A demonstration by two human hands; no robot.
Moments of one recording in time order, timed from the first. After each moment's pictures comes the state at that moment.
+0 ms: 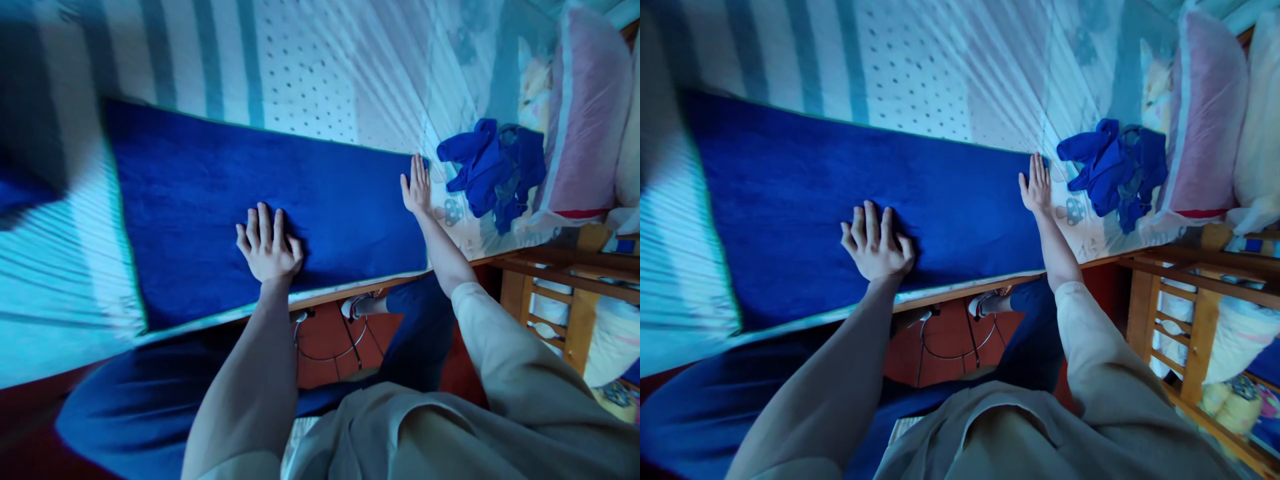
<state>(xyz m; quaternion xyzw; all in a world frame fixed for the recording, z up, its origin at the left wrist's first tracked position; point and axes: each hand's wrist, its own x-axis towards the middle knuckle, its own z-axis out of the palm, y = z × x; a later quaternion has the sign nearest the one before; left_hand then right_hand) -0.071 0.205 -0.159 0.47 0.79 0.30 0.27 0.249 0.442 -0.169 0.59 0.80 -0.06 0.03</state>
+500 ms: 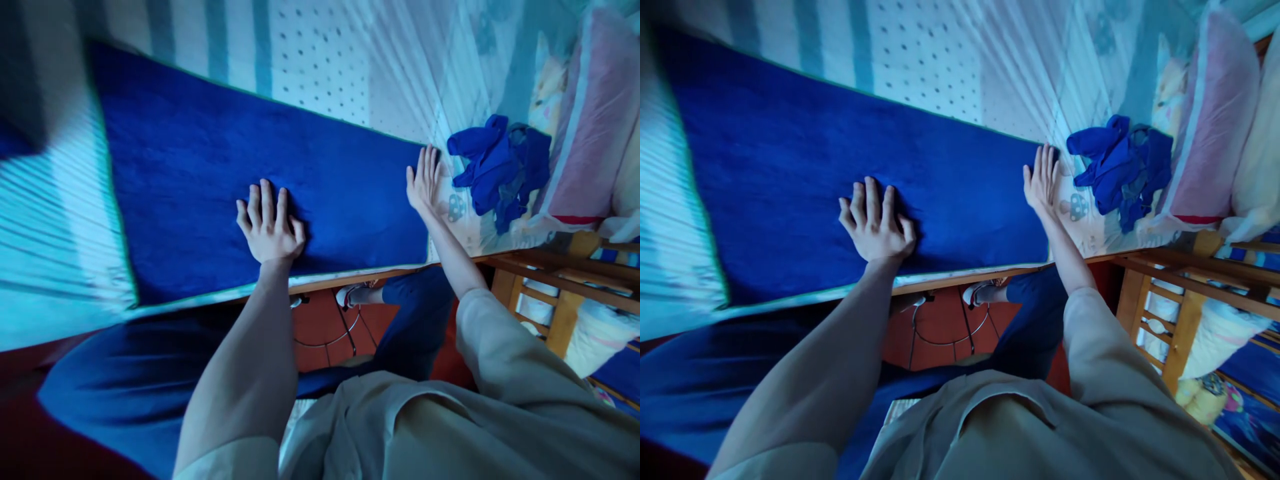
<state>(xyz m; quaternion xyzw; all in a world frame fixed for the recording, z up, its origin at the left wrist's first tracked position) -0.072 0.207 -0.156 0.45 0.78 0.33 0.30 0.232 0.422 -0.156 0.59 0.81 -0.07 -0.04</state>
